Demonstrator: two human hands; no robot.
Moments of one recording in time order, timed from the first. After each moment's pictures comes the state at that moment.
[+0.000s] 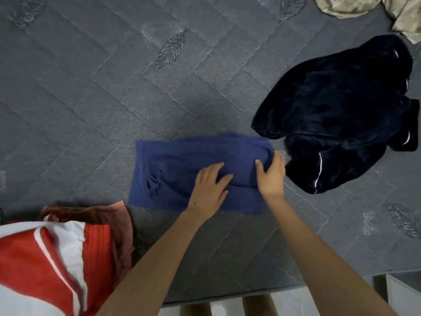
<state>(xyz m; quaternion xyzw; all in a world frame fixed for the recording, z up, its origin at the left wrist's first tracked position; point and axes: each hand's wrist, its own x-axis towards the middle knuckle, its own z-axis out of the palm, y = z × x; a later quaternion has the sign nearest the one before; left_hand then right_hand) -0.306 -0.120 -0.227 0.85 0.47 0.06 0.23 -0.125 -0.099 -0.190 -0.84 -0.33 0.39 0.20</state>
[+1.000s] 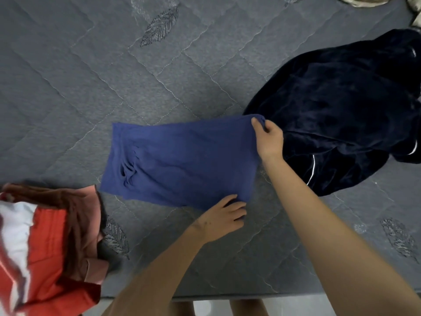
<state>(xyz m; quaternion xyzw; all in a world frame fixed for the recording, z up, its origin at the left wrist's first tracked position) -0.229 -0.184 -0.258 0.97 0.21 0.00 0.14 -0.081 -0.023 -0.200 -0.76 -0.27 0.48 0.34</state>
